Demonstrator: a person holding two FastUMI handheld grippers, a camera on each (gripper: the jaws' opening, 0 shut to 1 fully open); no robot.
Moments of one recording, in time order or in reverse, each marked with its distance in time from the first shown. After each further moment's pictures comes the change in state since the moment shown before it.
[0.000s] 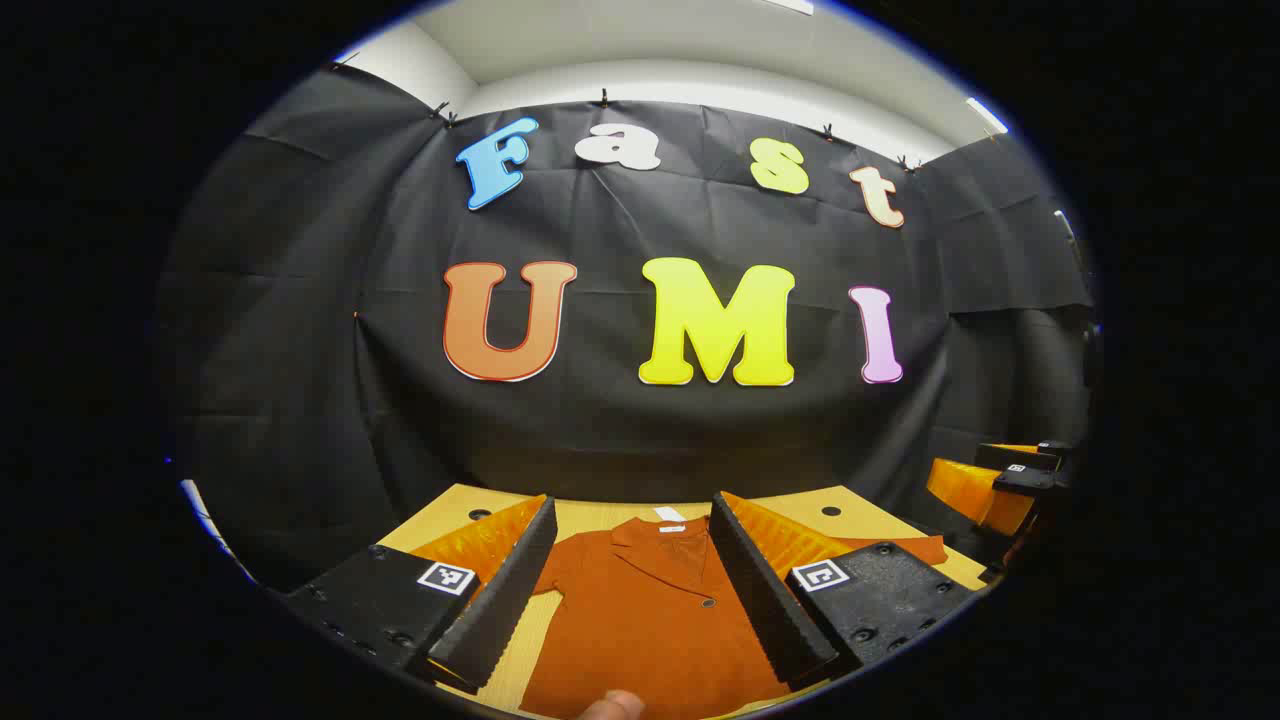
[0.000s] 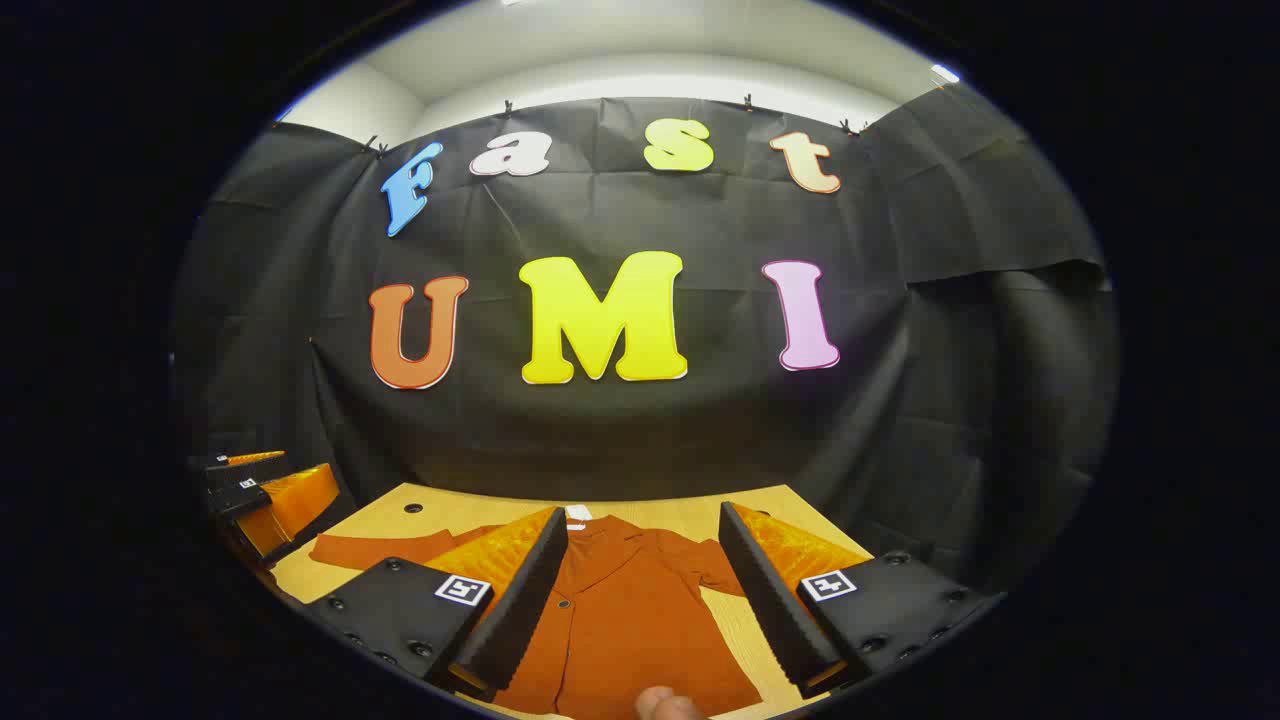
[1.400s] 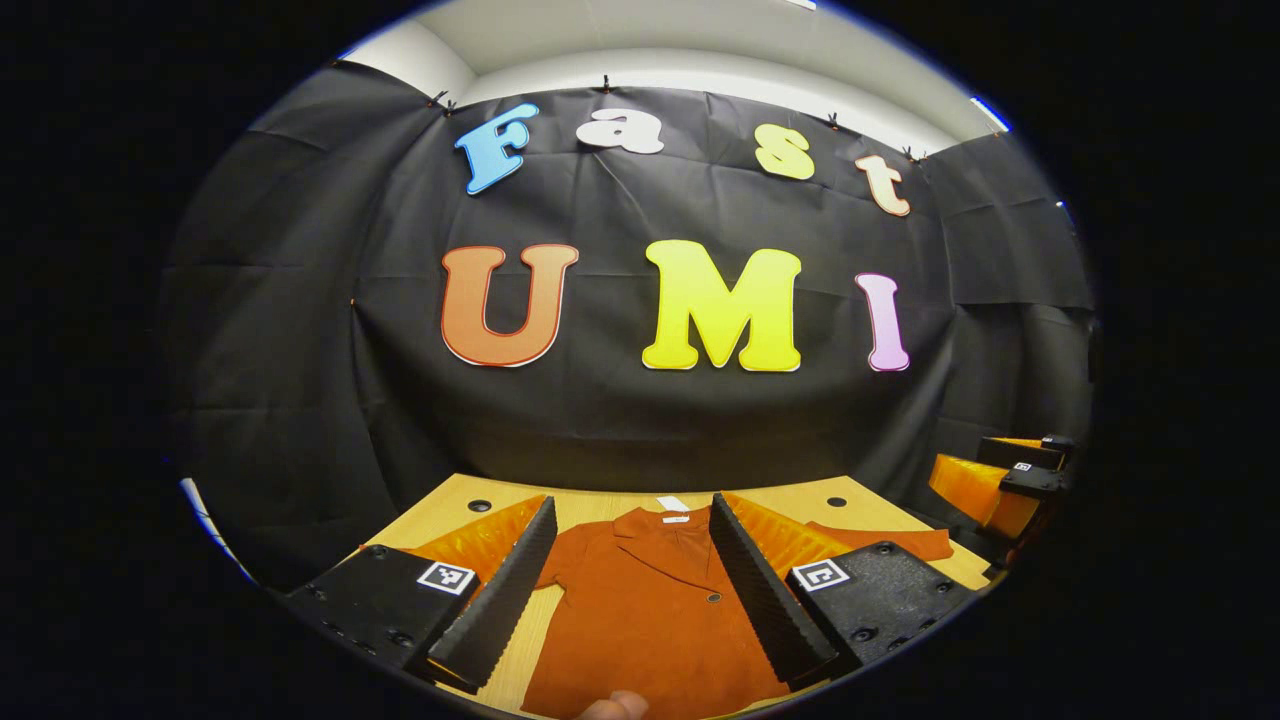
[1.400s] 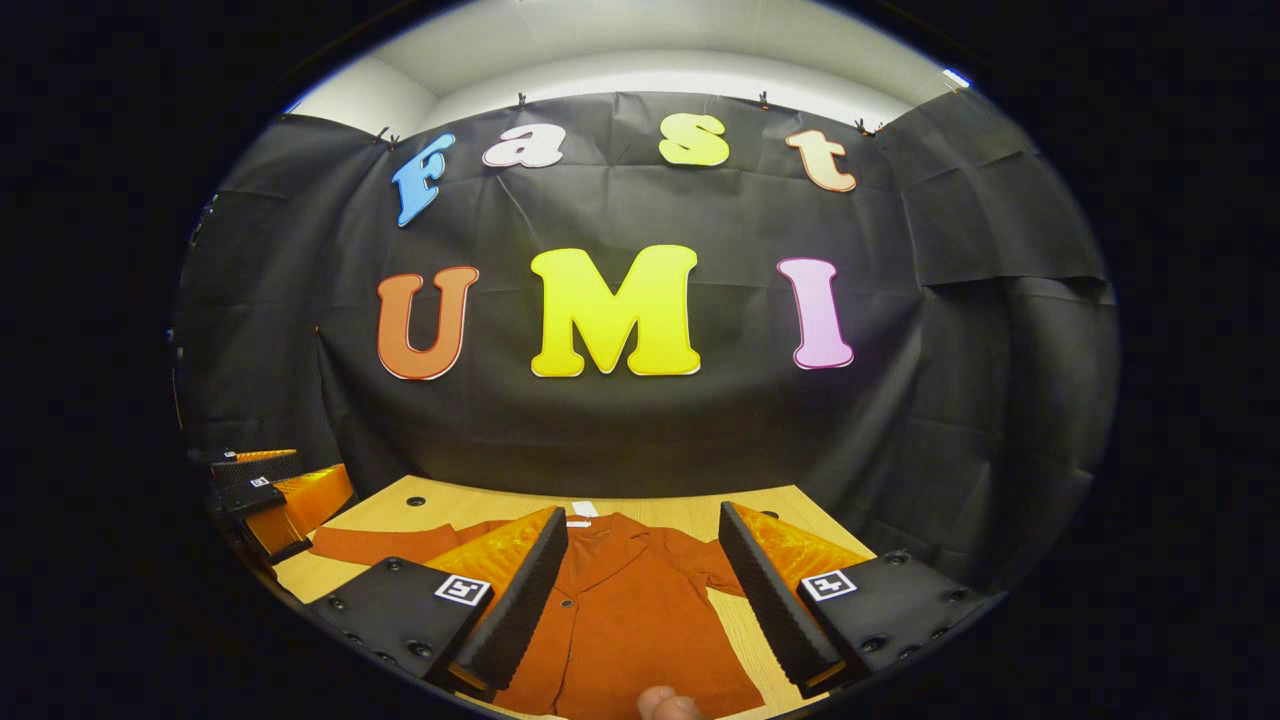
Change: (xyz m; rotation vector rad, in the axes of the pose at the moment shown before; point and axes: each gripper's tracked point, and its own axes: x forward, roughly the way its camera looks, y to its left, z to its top) left arm 0.014 0.007 -0.012 -0.010 0.044 0.005; right arm 0.011 0.015 -0.008 -0.033 0.010 0.026
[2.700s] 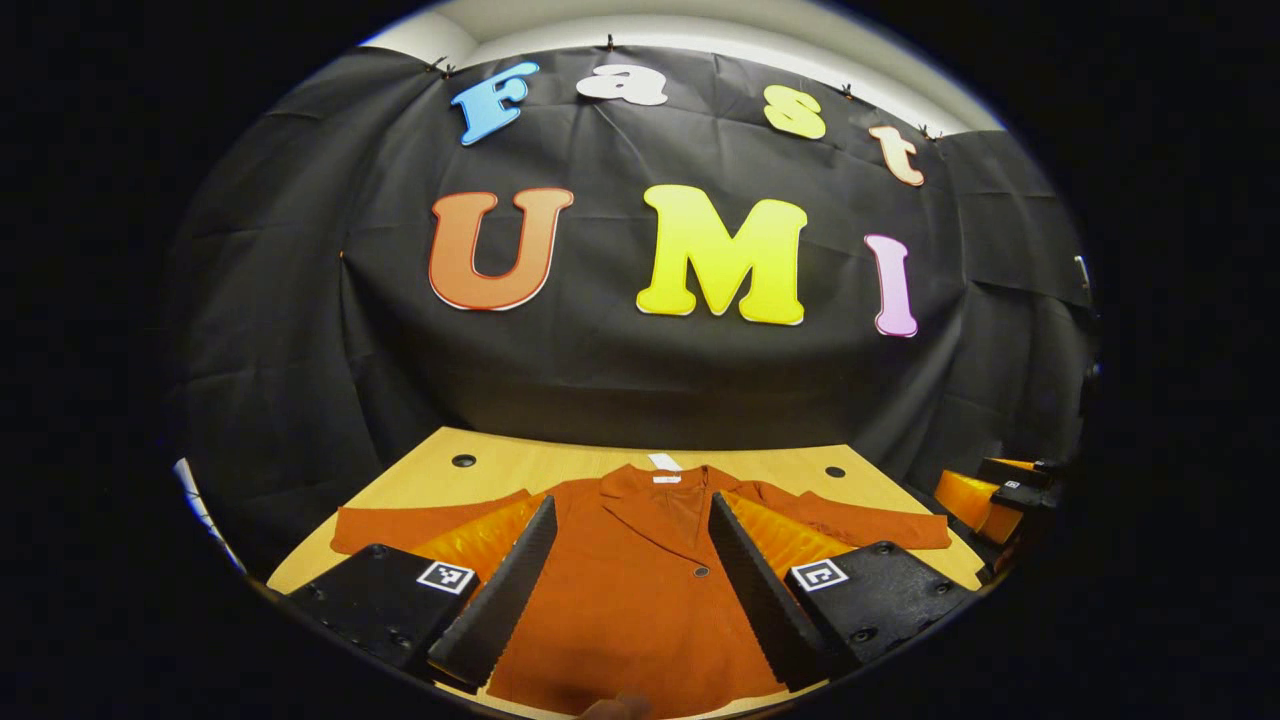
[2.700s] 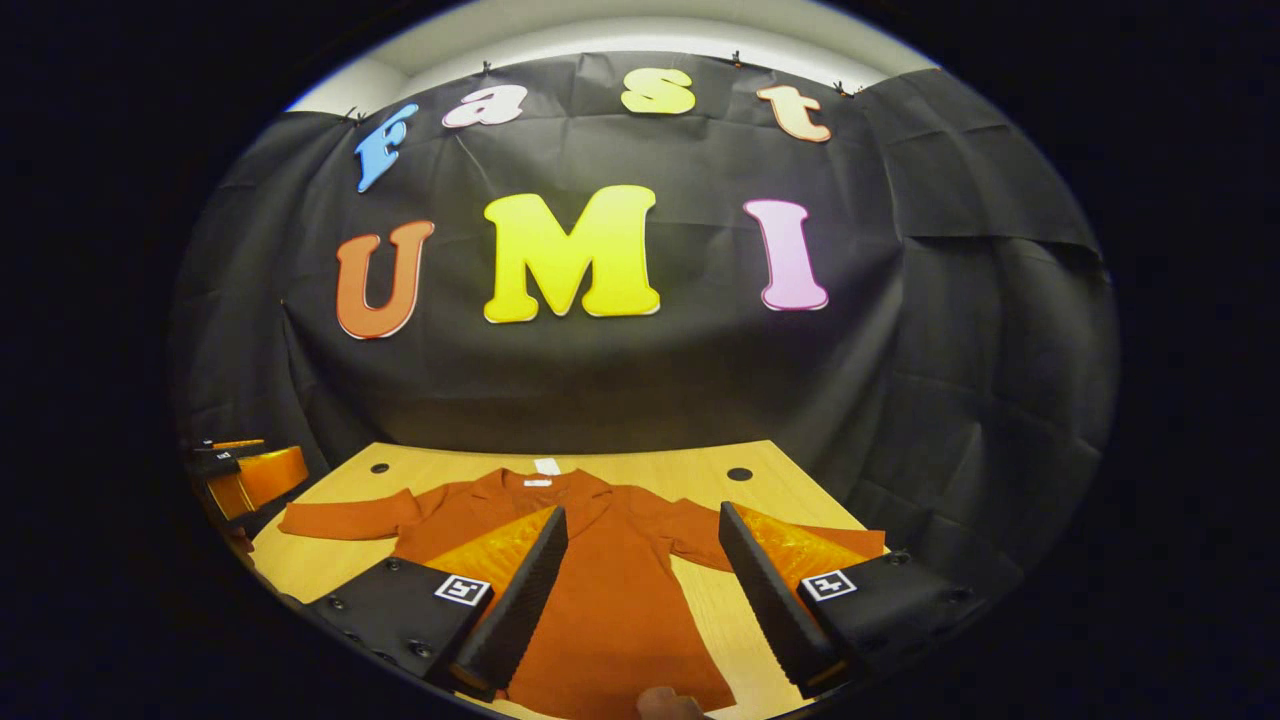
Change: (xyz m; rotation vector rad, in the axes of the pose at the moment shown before) left arm 0.025 -0.026 -0.054 -0.032 0.165 0.006; right arm 0.040 -0.078 -0.071 0.017 0.166 -0.077
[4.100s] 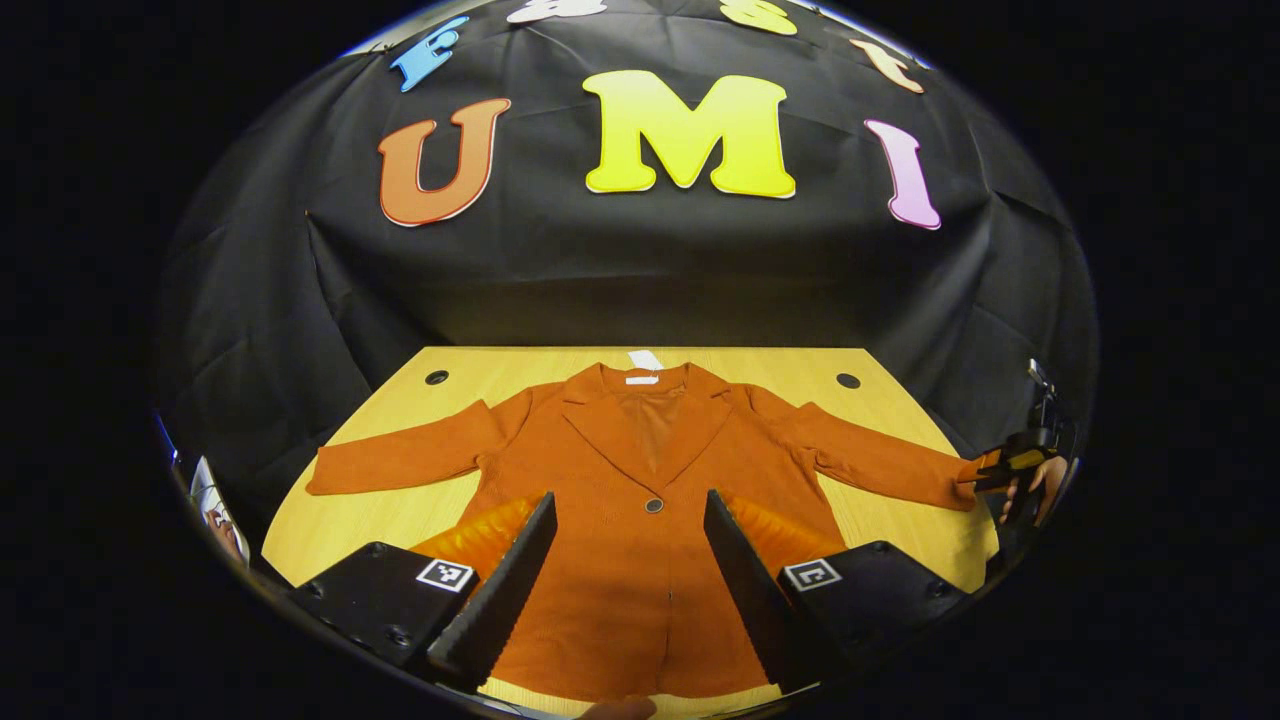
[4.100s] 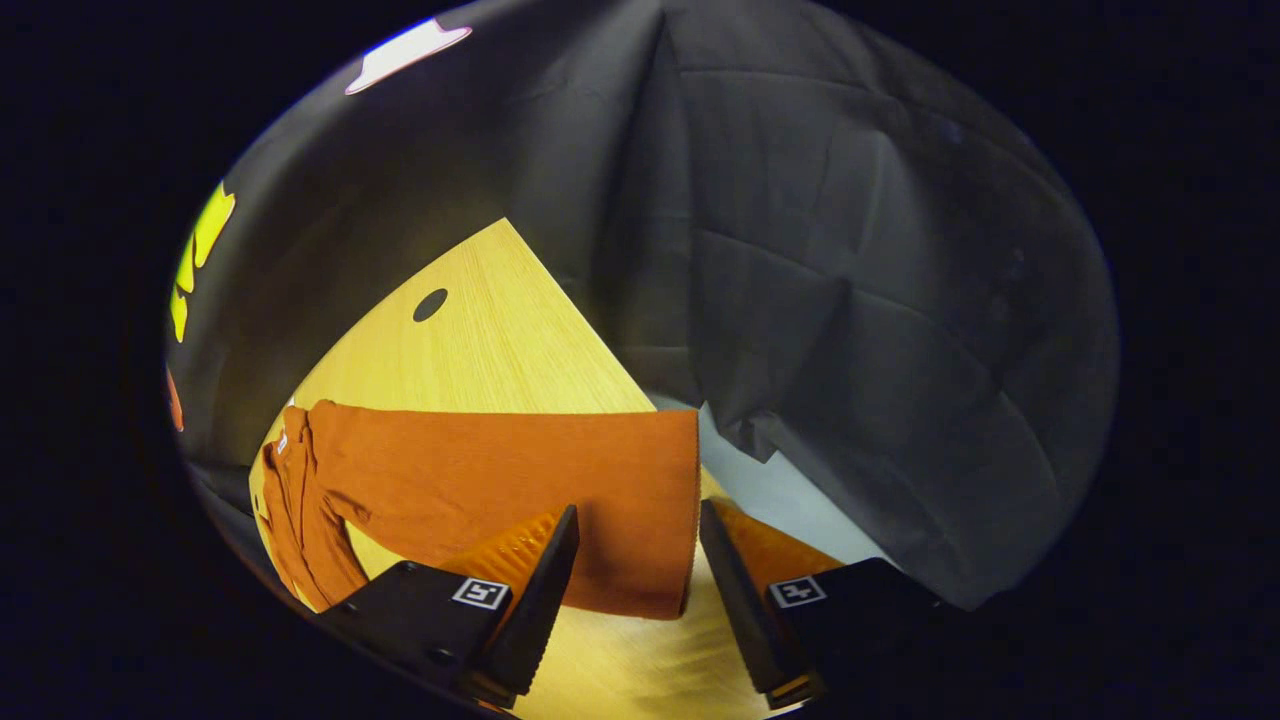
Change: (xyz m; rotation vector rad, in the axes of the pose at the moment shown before) left arm 0.051 -0.092 -0.078 0.074 0.300 0.094; right arm 0.178 -0.333 -0.209 0.429 0.688 -0.309
